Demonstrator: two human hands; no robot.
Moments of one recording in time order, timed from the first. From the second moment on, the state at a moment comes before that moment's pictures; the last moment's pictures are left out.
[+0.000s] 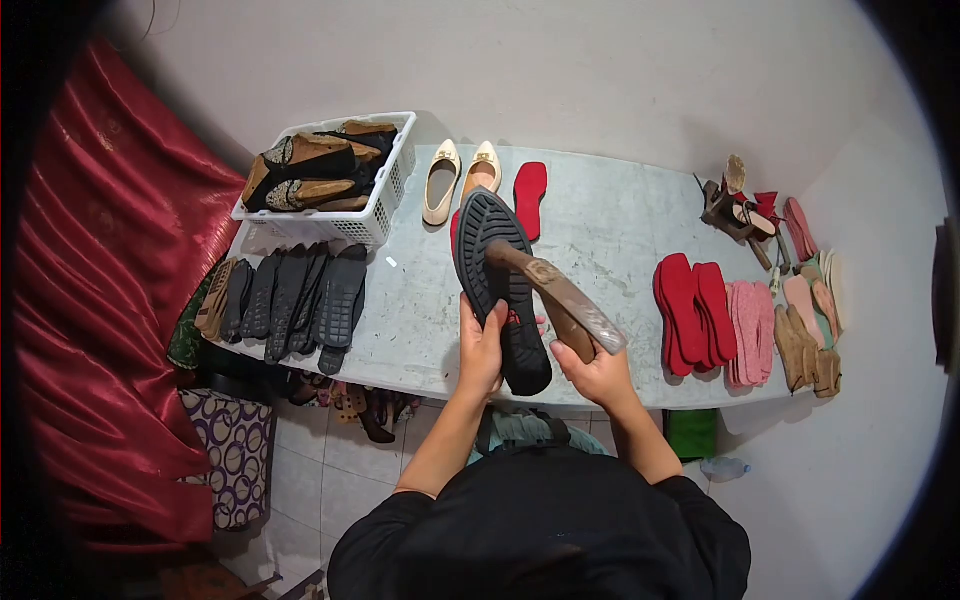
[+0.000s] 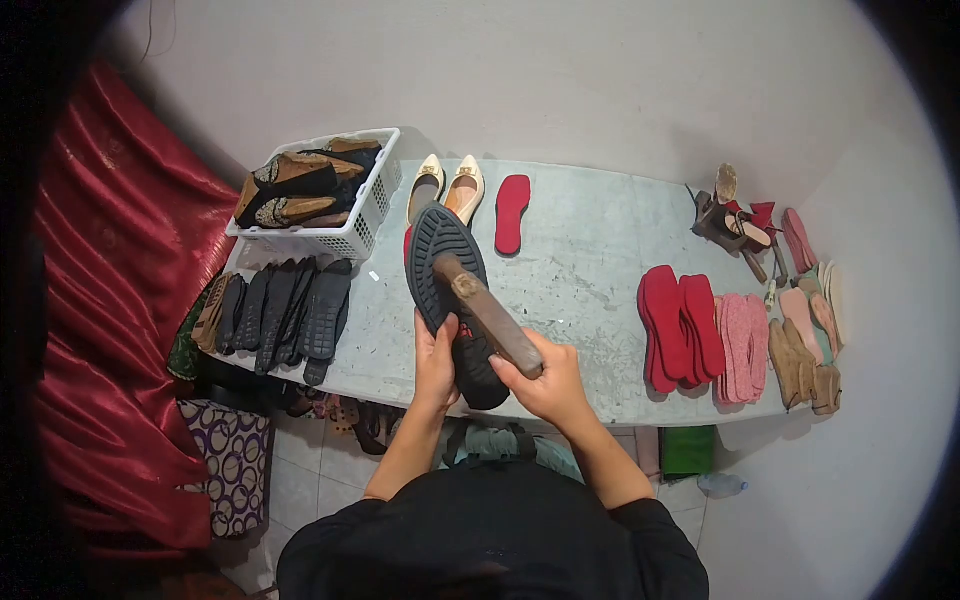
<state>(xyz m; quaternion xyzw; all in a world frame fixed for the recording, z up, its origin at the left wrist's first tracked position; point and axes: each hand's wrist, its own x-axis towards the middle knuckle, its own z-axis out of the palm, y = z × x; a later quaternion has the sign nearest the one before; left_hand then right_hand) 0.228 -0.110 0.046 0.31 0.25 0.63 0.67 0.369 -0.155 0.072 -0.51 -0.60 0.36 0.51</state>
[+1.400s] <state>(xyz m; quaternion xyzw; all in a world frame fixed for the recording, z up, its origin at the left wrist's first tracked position) 0.202 -0.089 0.045 0.36 0.24 0.60 0.68 0.355 -0.090 0.091 -0.49 -0.63 0.29 0.53</state>
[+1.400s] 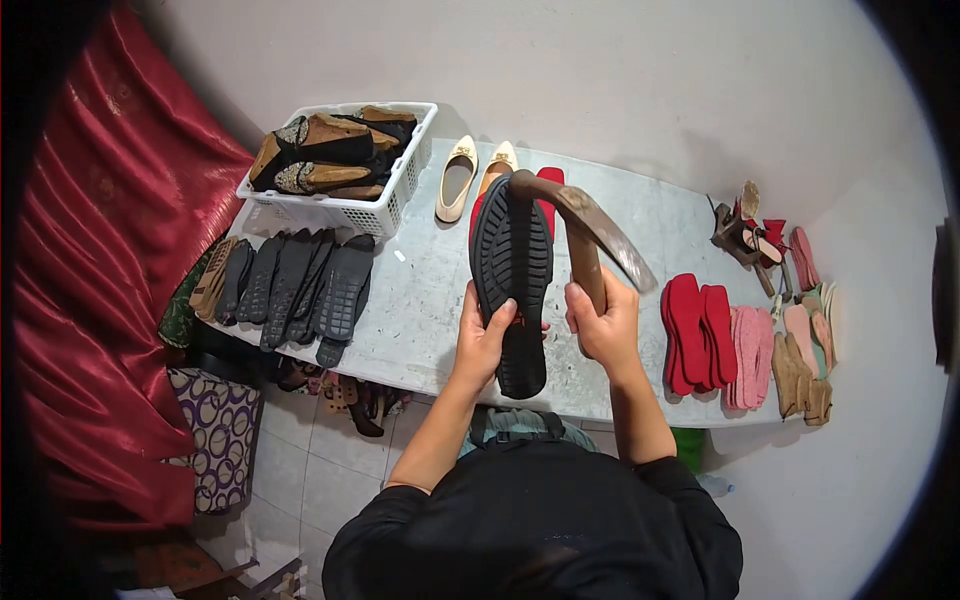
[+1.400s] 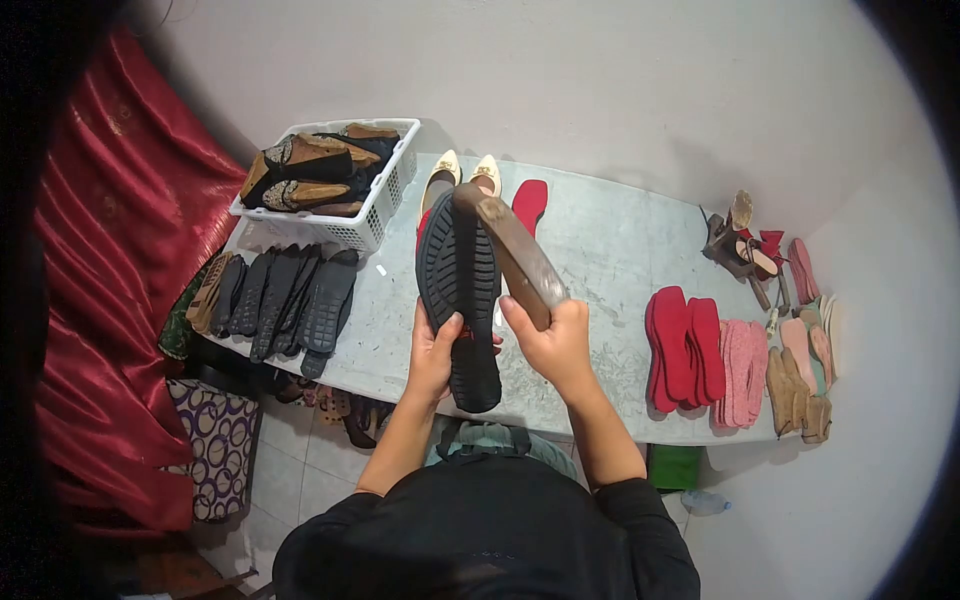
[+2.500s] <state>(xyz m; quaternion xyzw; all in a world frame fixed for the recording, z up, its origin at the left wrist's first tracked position) 0.204 -0.083 0.033 0.38 0.28 0.62 0.63 0.338 -0.103 0.073 -0.44 -0.60 0.35 0.57</state>
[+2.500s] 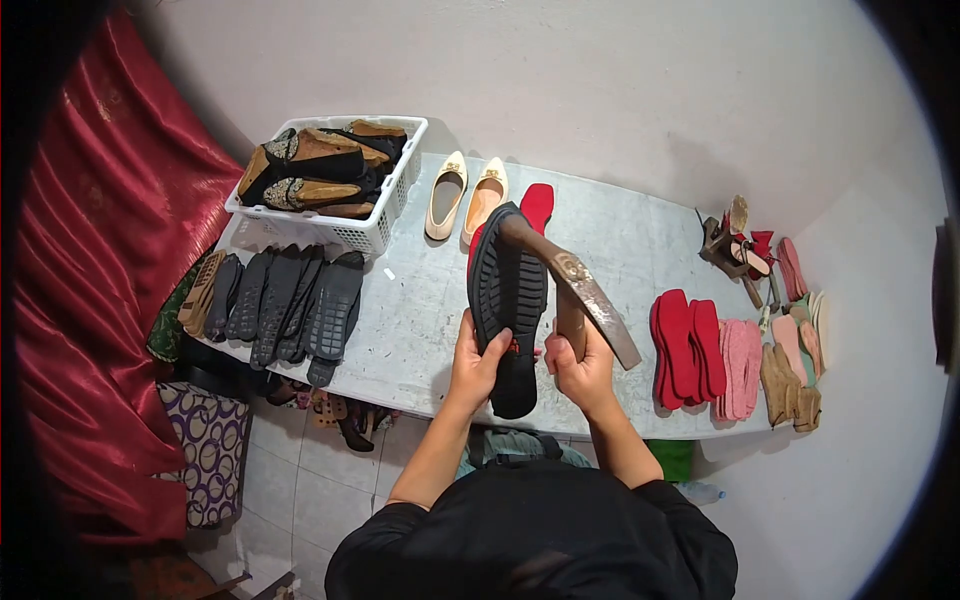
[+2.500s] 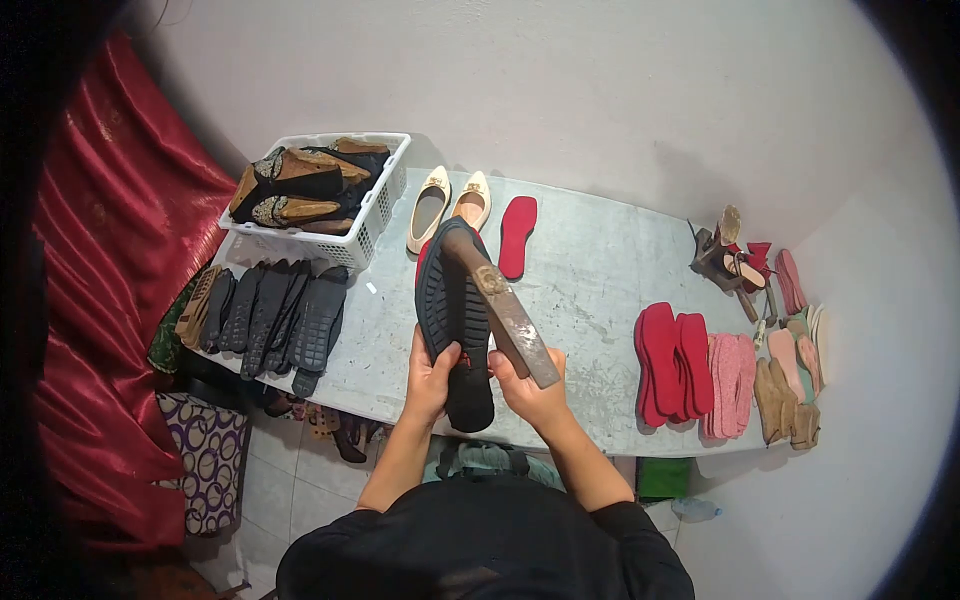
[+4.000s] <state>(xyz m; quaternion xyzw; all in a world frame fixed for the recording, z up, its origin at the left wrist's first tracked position) 0.151 -0.093 0.029 0.30 0.29 0.64 0.64 0.378 -0.107 -0.036 -0.74 -0.60 0.09 0.30</state>
